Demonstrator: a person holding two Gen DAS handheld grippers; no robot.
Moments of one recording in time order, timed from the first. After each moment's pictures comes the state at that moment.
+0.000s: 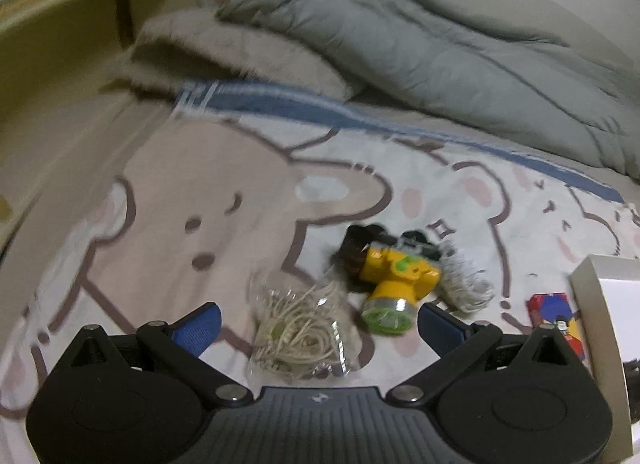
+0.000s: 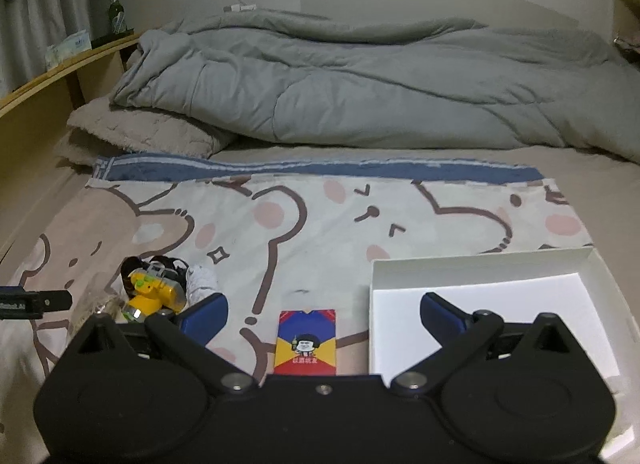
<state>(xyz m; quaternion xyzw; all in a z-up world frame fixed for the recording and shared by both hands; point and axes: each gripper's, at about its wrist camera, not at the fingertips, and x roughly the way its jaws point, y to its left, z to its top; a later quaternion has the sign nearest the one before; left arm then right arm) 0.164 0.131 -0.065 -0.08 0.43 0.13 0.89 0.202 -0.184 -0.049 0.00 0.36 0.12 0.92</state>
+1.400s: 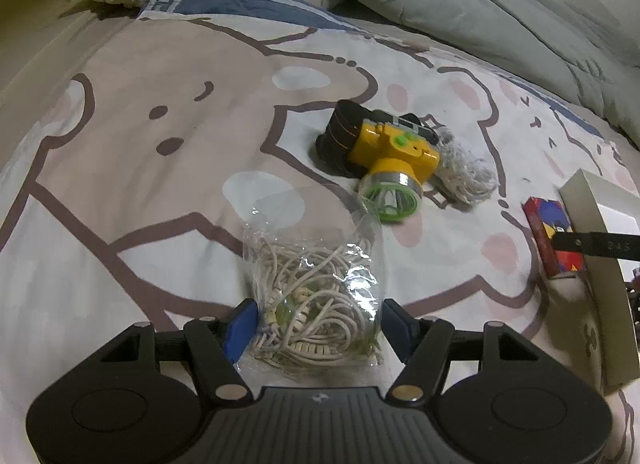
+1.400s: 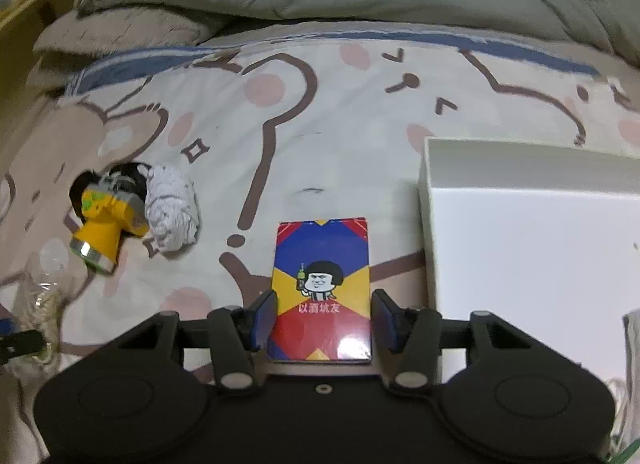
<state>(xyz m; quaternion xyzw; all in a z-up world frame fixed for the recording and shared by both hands) 0.138 0.139 -0.122 -0.10 0.51 0.05 0.85 0.259 -0.154 -0.150 -0.01 0.50 0.14 0.86</state>
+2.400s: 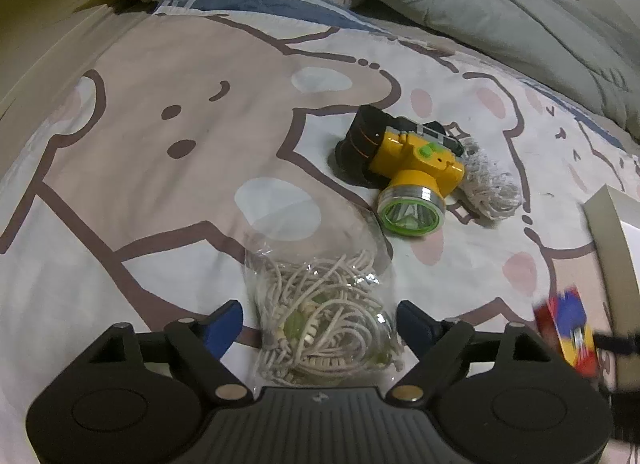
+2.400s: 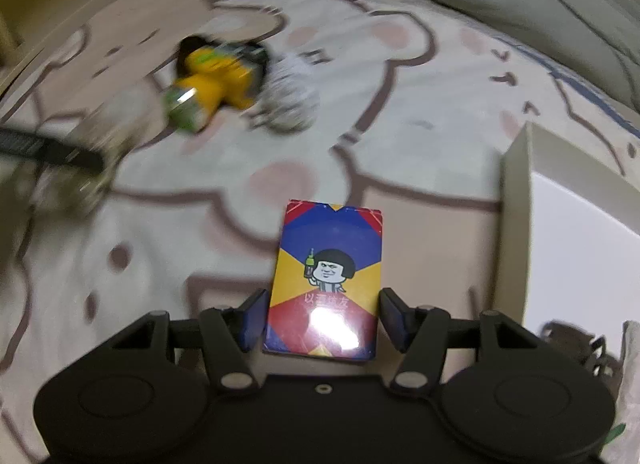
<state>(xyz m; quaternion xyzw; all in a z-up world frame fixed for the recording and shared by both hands) 0.155 0.139 -0.128 -0.11 0.51 0.09 0.85 0.176 -0.109 -0.151 -0.15 0.51 0.23 0.81</state>
